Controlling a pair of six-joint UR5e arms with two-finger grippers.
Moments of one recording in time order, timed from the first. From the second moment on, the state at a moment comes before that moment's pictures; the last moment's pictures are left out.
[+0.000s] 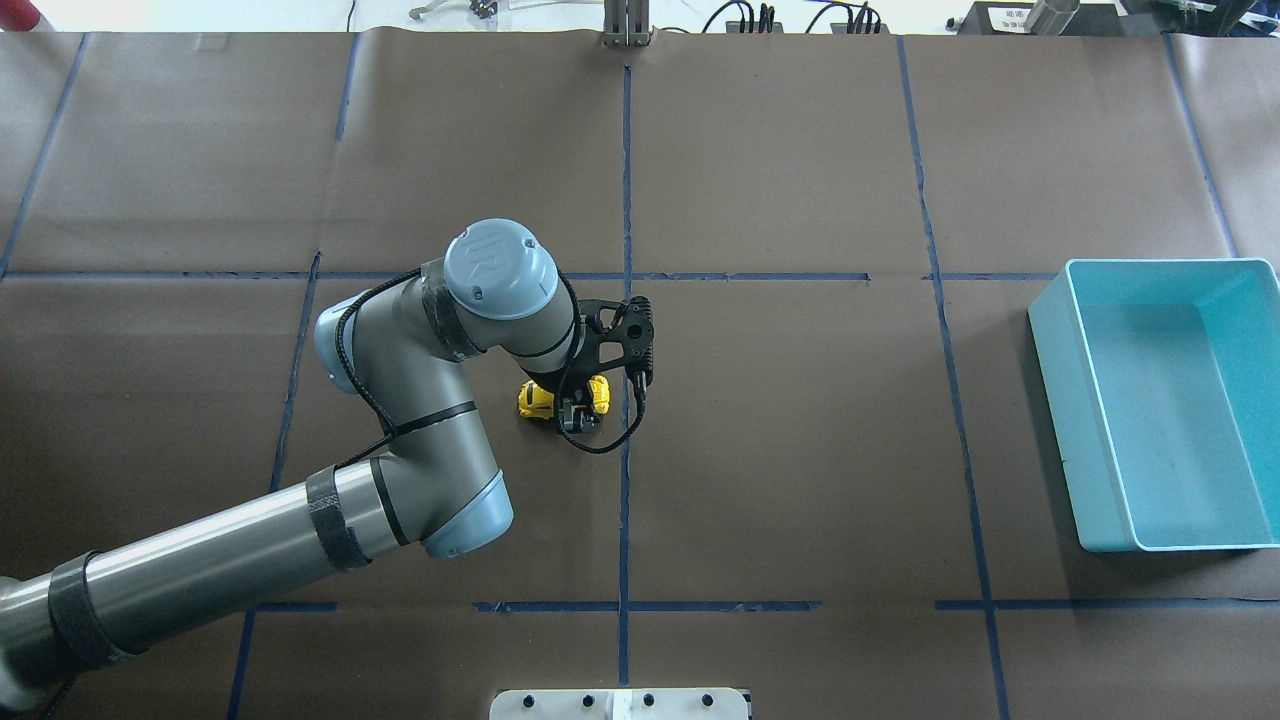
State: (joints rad) left arm -0.52 -2.33 -1.40 -1.89 -2.00 0.30; right arm 1.59 -1.68 1.77 -1.77 2.30 -0.01
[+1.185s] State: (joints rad) left arm -0.52 -2.25 -1.46 -1.90 -2.00 0.30; right arm 1.58 -1.66 1.77 -1.77 2.30 -0.01
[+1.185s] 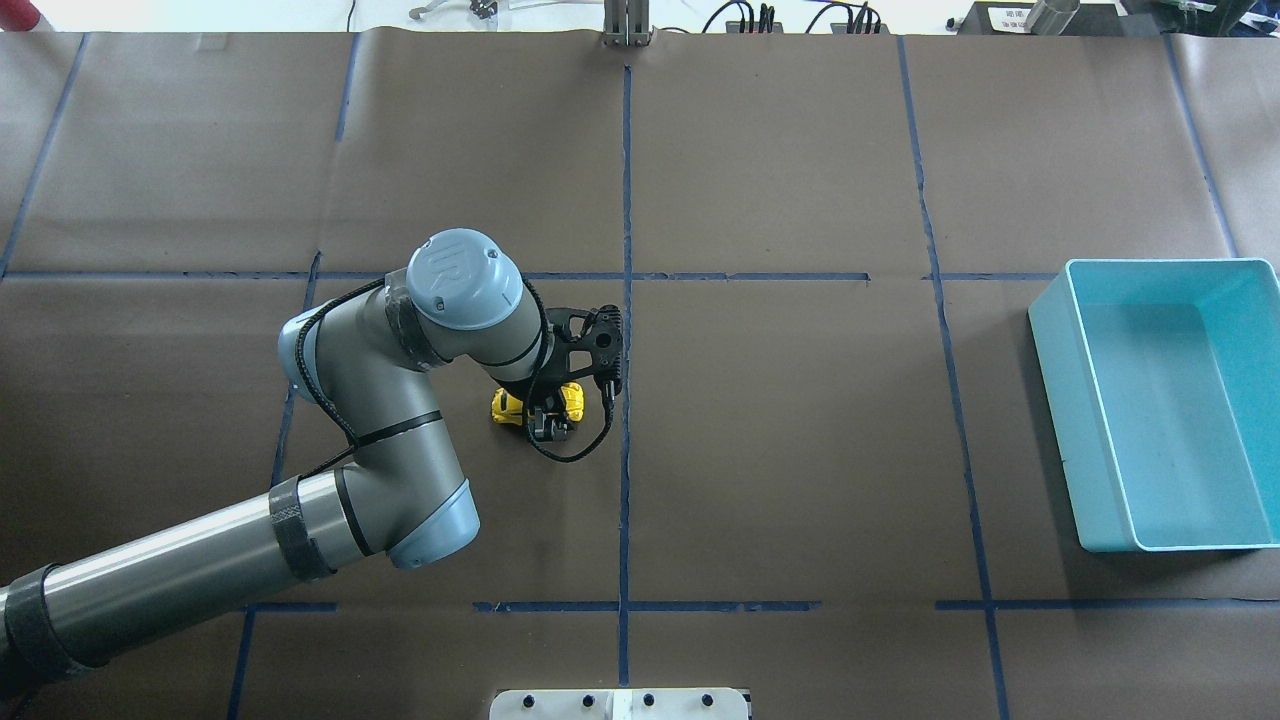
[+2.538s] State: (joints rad) left arm -0.53 -2.23 -1.49 -1.91 -2.03 0.30; right arm 1.58 -1.65 1.77 -1.77 2.30 -0.01
